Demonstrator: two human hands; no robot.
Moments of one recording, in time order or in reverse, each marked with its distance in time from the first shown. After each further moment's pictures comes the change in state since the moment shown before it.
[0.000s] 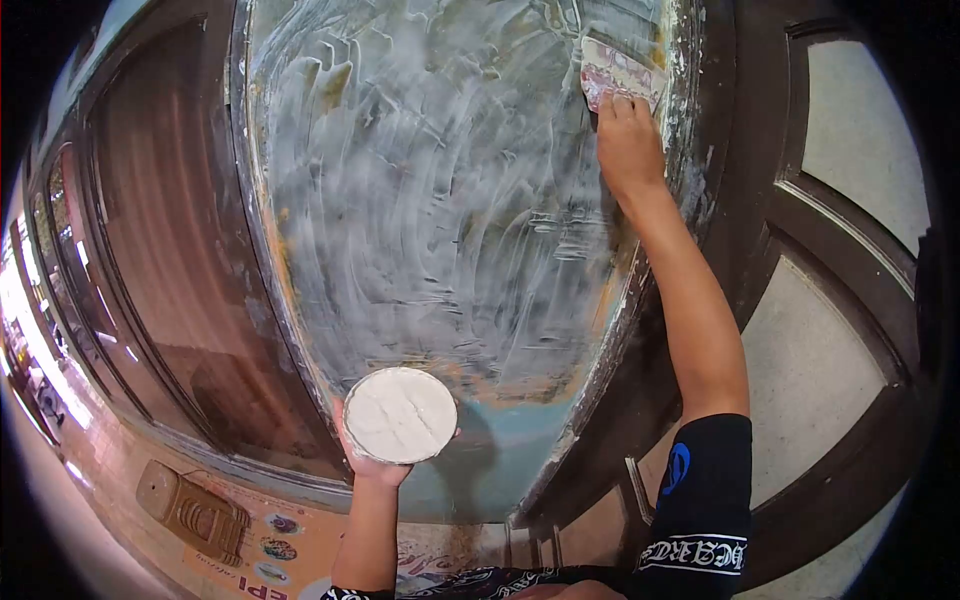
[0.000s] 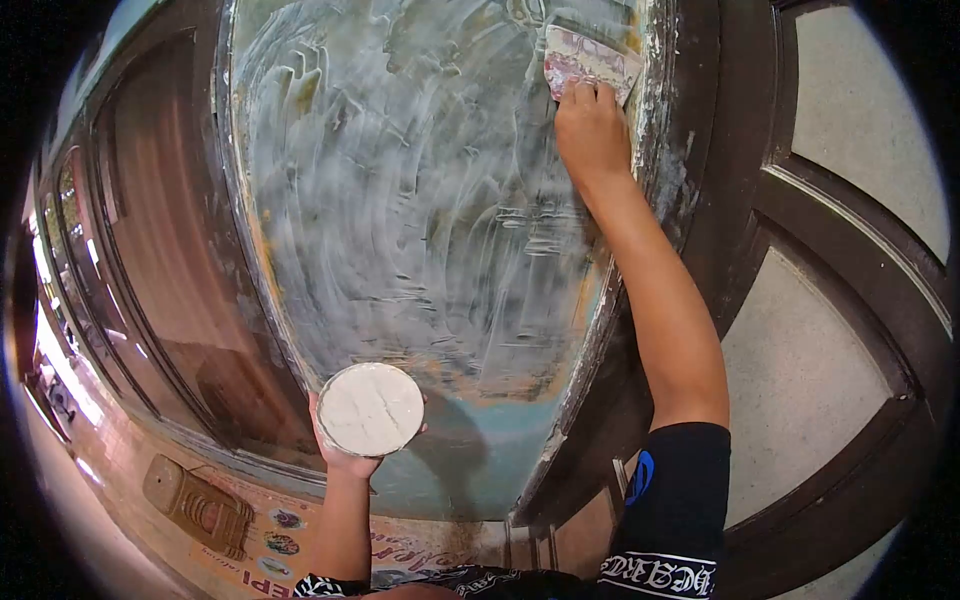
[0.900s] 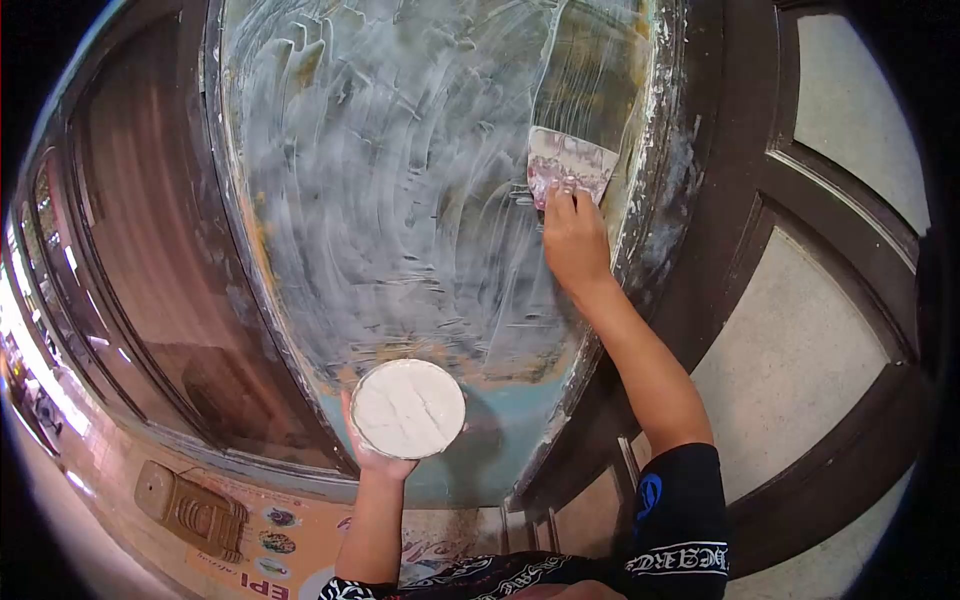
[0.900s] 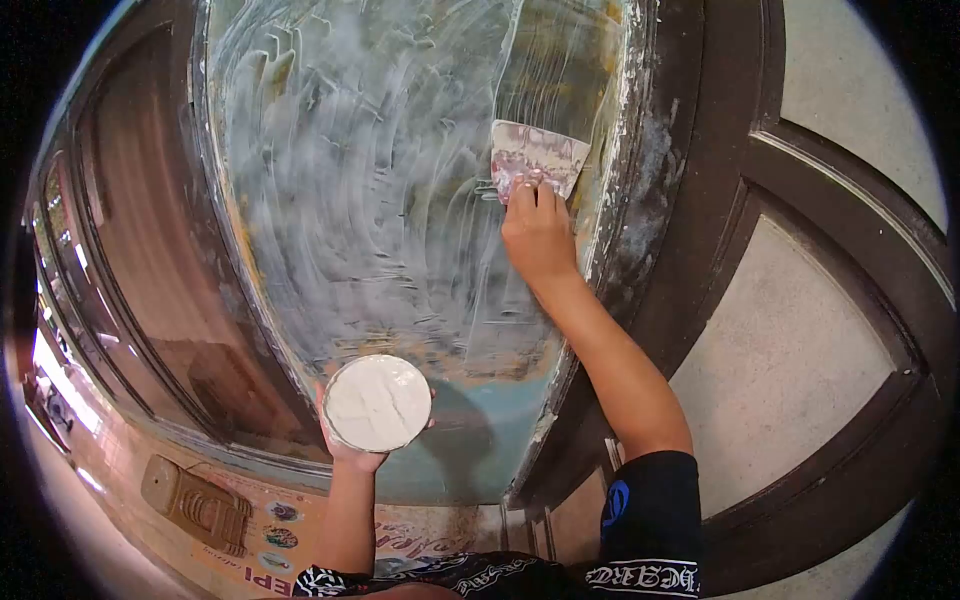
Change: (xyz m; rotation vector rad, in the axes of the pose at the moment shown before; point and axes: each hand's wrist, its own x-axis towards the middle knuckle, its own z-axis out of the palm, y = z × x) left_hand 0.001 -0.026 -0.016 -0.019 0.088 -0.054; right_hand -0.125 -0.080 -0.042 0.174 -0.145 -0.074
